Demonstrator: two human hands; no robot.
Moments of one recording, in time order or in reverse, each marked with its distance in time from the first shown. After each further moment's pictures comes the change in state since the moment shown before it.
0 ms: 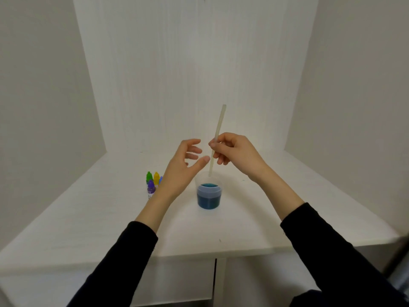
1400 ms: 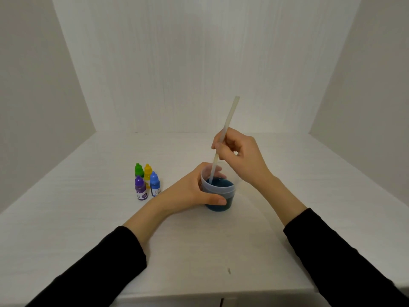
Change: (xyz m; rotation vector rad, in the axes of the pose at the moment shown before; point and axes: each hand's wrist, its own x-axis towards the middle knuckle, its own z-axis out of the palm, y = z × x) left_hand 0.020 -0.100 0.031 -0.094 -0.556 -0.266; right_hand 0.043 0.076 0.031 -0.043 -0.004 -0.228
